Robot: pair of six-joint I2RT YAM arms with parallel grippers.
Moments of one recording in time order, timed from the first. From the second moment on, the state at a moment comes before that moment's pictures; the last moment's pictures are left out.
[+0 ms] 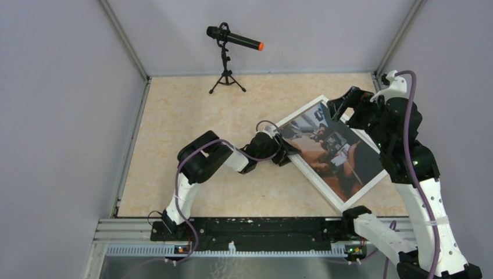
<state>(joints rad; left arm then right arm) -0.83 2.17 1.00 0.86 0.27 -1.51 0.28 0.85 1.30 -0.66 0.08 0.42</state>
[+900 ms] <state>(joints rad) -0.68 1.05 1.13 -0.15 0.06 -0.55 0.28 0.78 1.34 -0.68 -0.01 0.31</state>
